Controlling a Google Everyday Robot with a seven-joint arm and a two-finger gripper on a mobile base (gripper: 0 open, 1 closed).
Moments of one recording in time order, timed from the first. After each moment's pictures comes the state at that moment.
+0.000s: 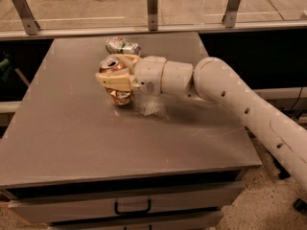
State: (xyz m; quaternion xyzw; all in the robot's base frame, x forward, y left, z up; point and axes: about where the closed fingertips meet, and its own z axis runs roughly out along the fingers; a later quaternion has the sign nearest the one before) arm 0.586 0.106 0.918 -0.45 0.56 0.39 0.58
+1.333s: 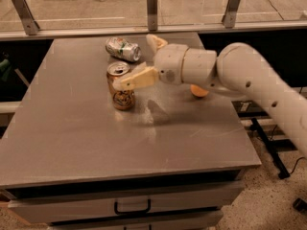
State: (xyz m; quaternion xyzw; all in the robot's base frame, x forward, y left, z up) arm 0.599 0.053 0.941 -0.44 0.59 0.33 0.59
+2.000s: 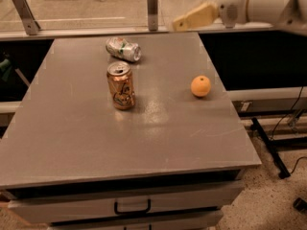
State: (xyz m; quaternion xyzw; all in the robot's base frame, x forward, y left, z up) arm 0.640 -0.083 1.073 -0.43 0.62 0.14 0.64
